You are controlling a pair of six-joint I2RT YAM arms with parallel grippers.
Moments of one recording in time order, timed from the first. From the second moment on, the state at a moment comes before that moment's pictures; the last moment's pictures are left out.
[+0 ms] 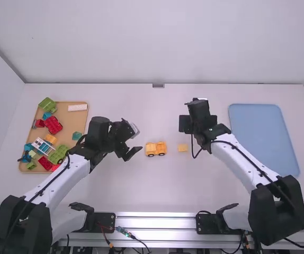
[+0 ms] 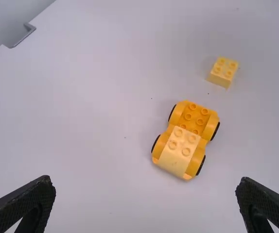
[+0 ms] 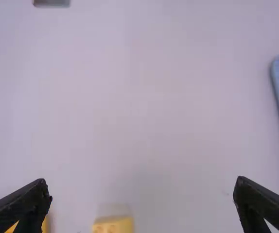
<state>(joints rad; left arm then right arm) -0.22 1.22 0.63 -0.15 0.47 0.55 0.39 1.44 0.92 -0.34 0.28 0.24</state>
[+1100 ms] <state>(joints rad) -0.22 1.70 0.56 0.35 0.92 0.88 0.05 1.62 0.71 -0.08 -0.79 -1.11</state>
